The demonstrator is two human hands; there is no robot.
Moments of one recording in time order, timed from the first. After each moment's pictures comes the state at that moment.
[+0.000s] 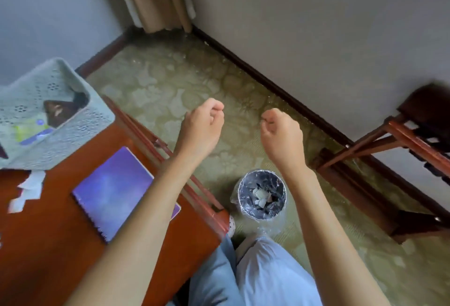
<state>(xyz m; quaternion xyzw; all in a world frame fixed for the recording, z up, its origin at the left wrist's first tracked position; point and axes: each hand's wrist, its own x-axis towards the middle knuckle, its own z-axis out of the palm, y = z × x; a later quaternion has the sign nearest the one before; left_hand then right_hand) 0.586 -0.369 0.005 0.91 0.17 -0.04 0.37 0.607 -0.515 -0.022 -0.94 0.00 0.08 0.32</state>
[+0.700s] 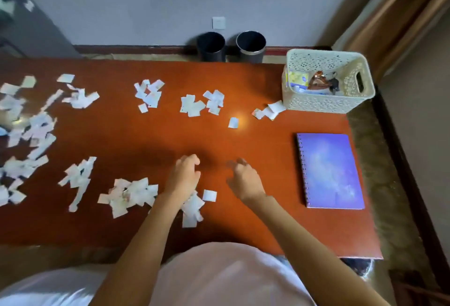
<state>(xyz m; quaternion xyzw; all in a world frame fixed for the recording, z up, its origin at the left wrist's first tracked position) 0.118 -0.090 -0.020 0.77 0.56 -0.07 0.29 0.243 -0.169 -0.031 -0.80 -0.49 0.33 0.09</state>
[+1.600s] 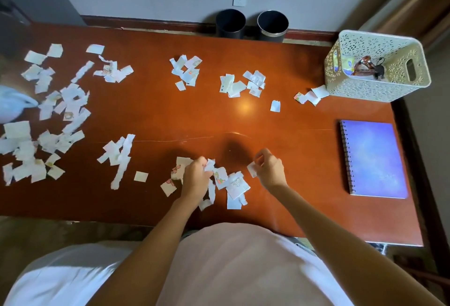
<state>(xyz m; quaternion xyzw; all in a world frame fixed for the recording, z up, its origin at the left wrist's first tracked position) 0.017 -0.079 -0.076 0.68 0.62 0.03 0.39 0.178 -0.146 -0.071 -0.85 -0.33 0.35 0.22</state>
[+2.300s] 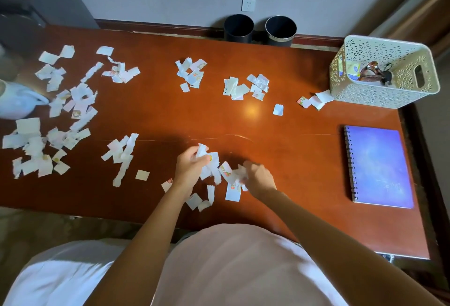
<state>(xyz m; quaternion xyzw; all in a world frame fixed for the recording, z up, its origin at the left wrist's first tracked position) 0.014 -0.063 -0.051 0.51 0.62 0.17 0.57 0.162 -0.142 -0.079 -0.80 -0.49 0.35 0.02</state>
